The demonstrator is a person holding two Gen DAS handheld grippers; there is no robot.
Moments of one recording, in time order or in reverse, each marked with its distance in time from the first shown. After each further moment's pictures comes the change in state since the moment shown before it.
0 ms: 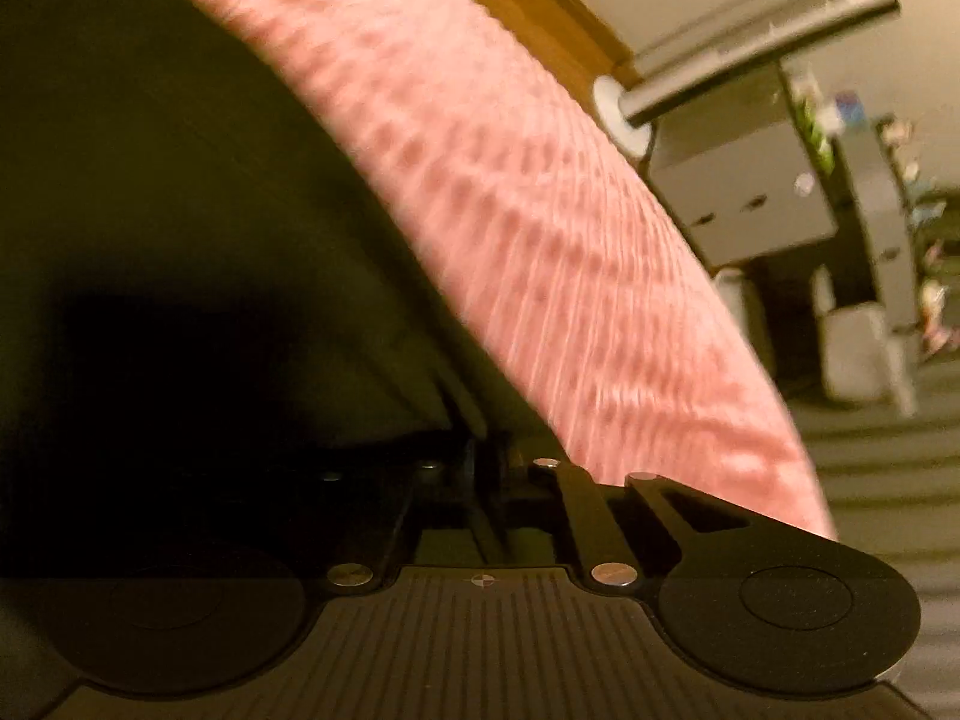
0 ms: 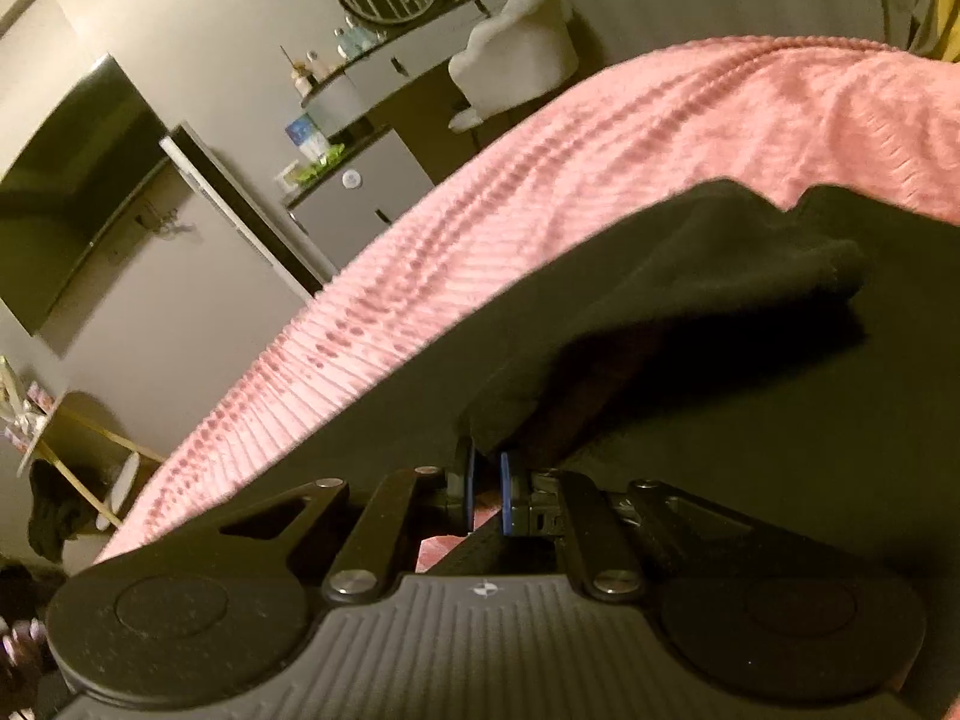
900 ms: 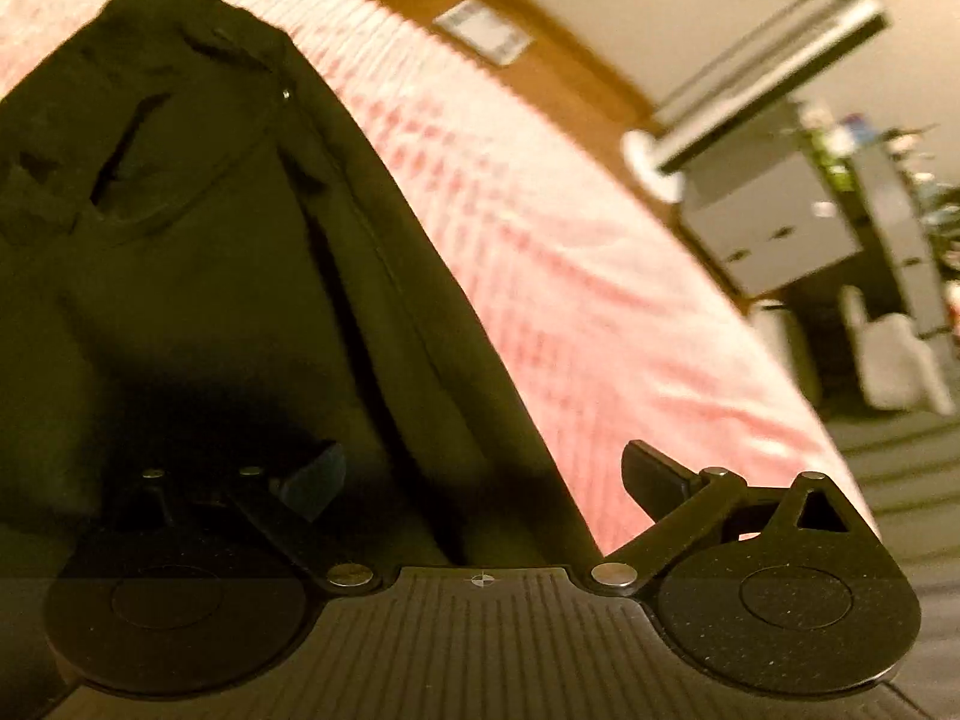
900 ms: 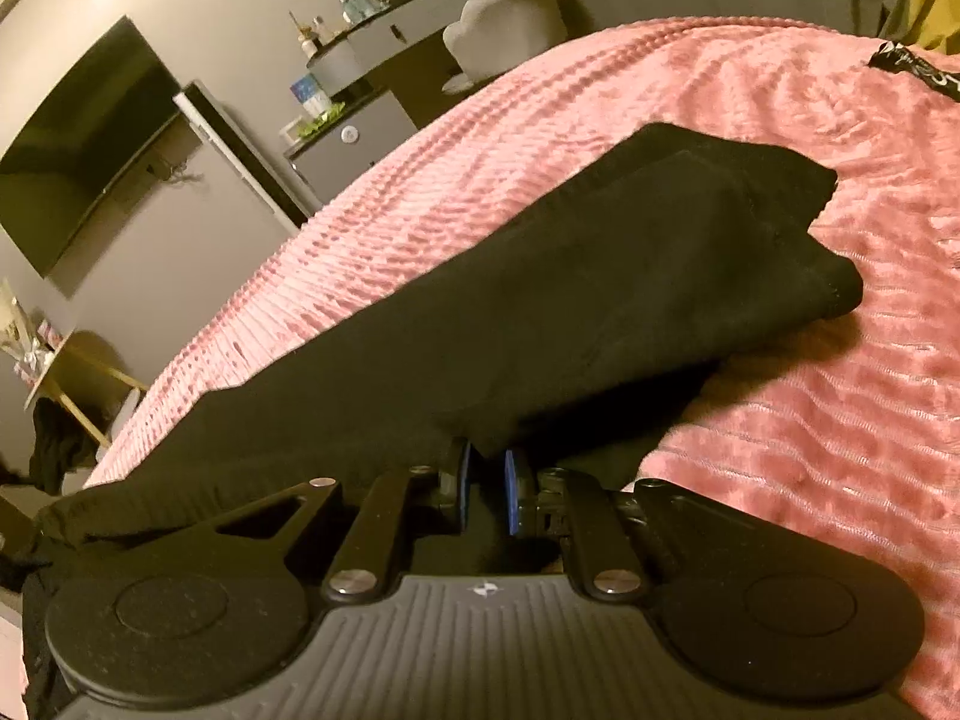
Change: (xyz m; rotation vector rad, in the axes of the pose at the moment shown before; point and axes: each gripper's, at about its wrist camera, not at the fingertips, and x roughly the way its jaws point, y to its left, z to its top) left arm -0.116 0.019 -0.016 0.074 -0.100 0.175; right arm -0.096 -0.055 -0.060 -0.052 0.119 -0.020
